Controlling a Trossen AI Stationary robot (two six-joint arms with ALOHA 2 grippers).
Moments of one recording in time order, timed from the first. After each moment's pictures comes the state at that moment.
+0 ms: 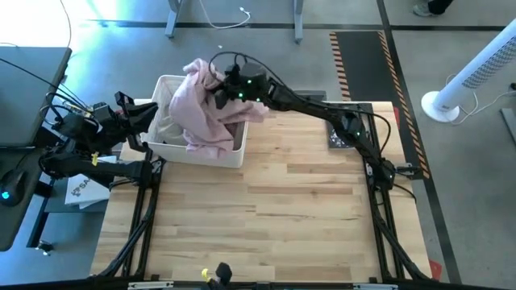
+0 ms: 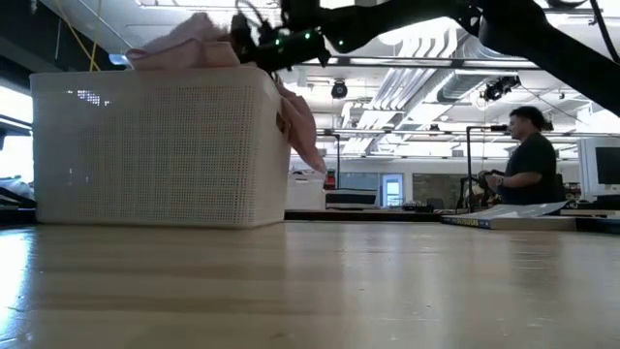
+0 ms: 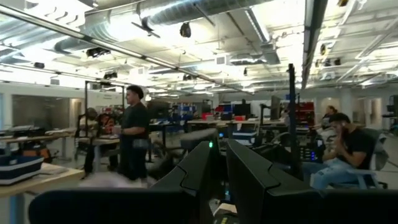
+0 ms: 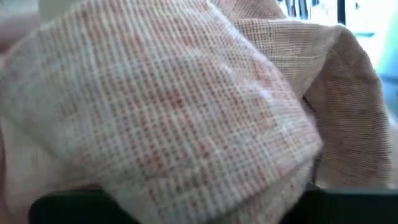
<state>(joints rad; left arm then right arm) 0.01 0.29 0.78 -0.09 -0.44 0.19 -0.39 2.34 2.26 -0.08 -0.12 0.37</state>
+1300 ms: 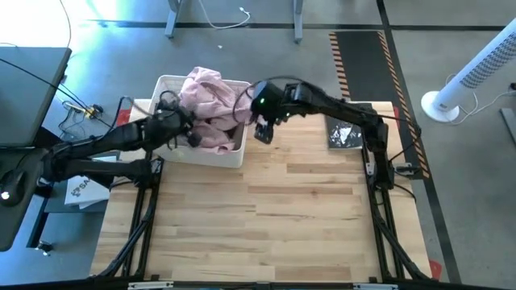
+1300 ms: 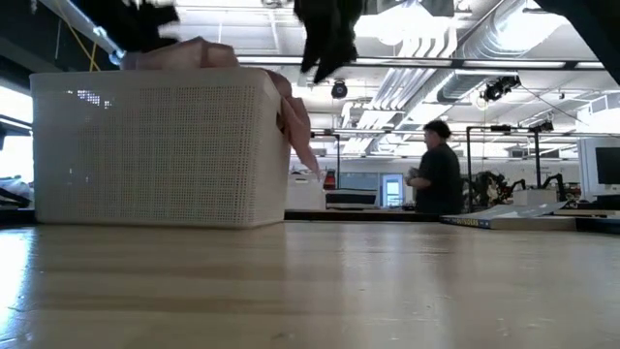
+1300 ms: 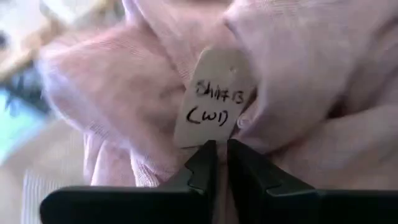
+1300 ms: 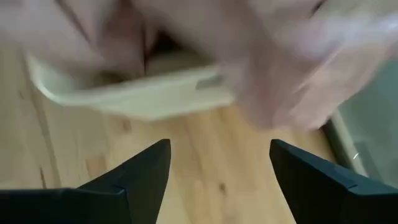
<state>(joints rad) 0.32 0.81 0.78 -0.58 -0.65 -0.02 -0.24 2.04 2.22 -1.20 0.08 0.02</state>
